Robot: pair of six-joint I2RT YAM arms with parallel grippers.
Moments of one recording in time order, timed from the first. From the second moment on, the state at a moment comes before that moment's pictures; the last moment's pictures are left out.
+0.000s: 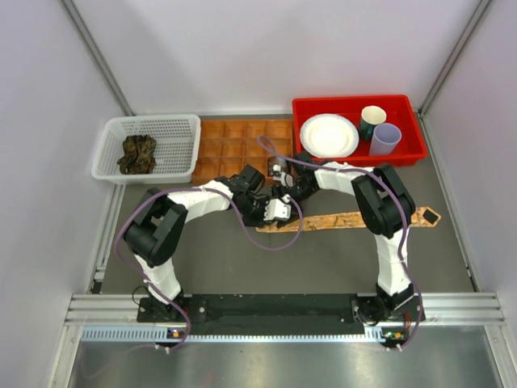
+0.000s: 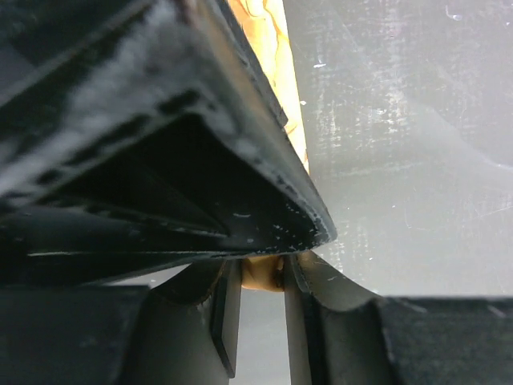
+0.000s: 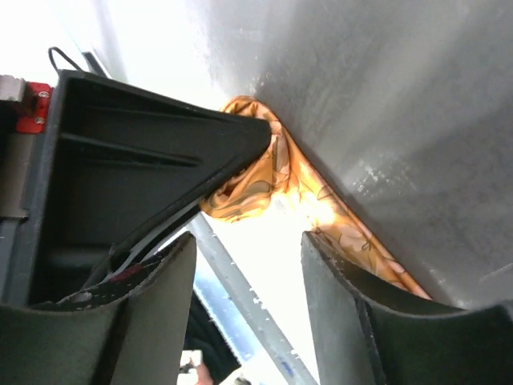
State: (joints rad) left arm -0.64 1.79 1.09 -0.49 0.48 1.00; right arm 0.54 2.08 1.34 -0.57 -0.89 0.32
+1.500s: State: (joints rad) left arm -0.57 1.76 1.04 -0.45 0.53 0.90; right arm 0.53 2.09 1.28 -0.37 -0.88 0.29
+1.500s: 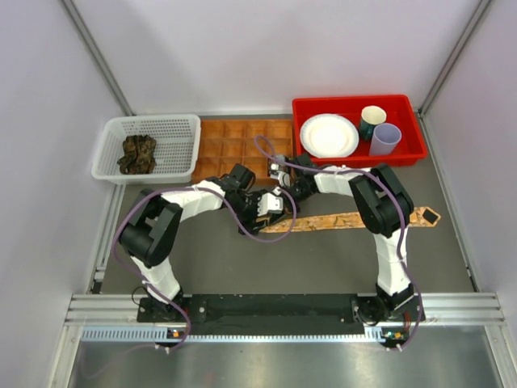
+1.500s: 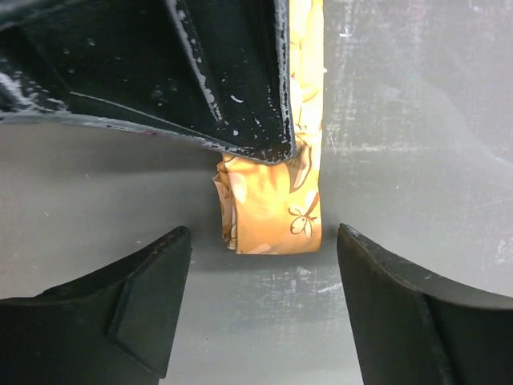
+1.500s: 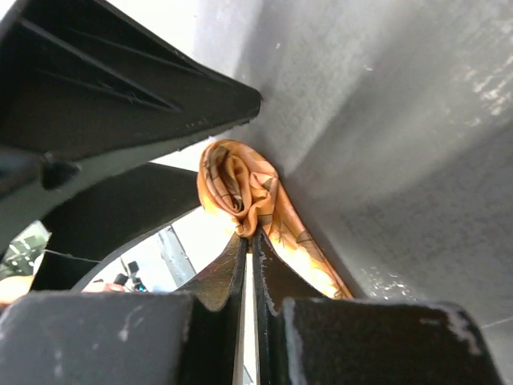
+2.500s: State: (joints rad) left arm -0.69 1.85 1.16 -0.46 0.47 0.84; right arm 0.52 2.10 1.29 -0.48 -0.85 0.16
